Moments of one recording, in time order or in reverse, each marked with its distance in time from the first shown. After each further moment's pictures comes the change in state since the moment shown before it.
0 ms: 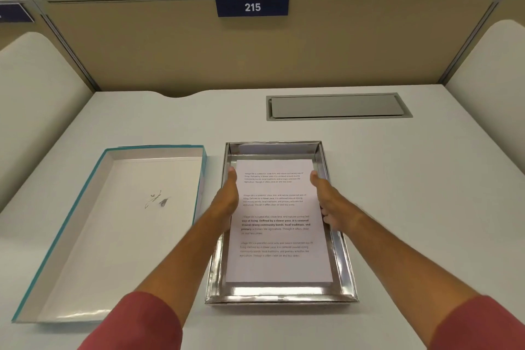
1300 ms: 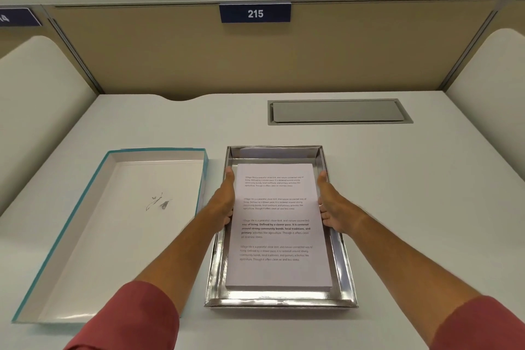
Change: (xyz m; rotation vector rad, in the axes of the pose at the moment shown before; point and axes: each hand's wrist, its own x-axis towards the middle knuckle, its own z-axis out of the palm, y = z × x) left_hand 0.000 0.009 -0.007 -0.004 -0.015 -0.071; right_hand 0.012 0.002 -0.008 -0.078 -0.011 -0.027
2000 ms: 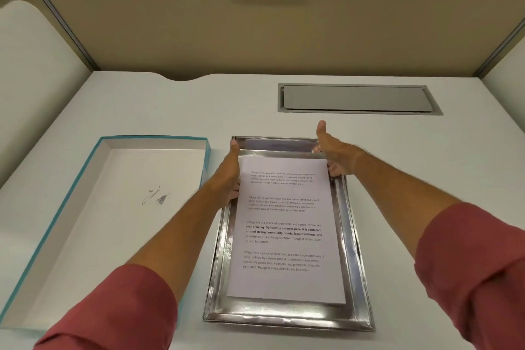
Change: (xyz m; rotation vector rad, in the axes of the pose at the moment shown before) left_hand 0.056 0.031 -0.006 -0.010 0.051 -0.005; right_hand 0.066 -0.100 -0.001 -0.366 0.043 0.014
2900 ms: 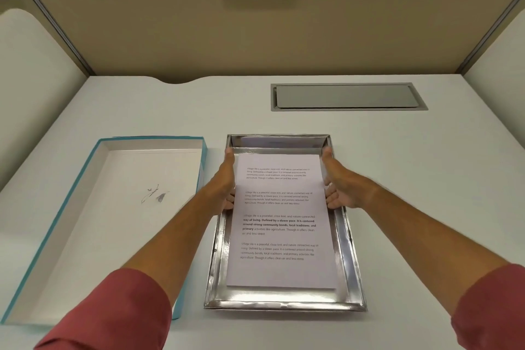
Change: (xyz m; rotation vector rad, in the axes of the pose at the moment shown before) left_hand -0.020 -0.017 -0.002 0.096 -0.043 -0.103; right_hand -0.040 0.067 0.010 0.242 -0.099 0.059
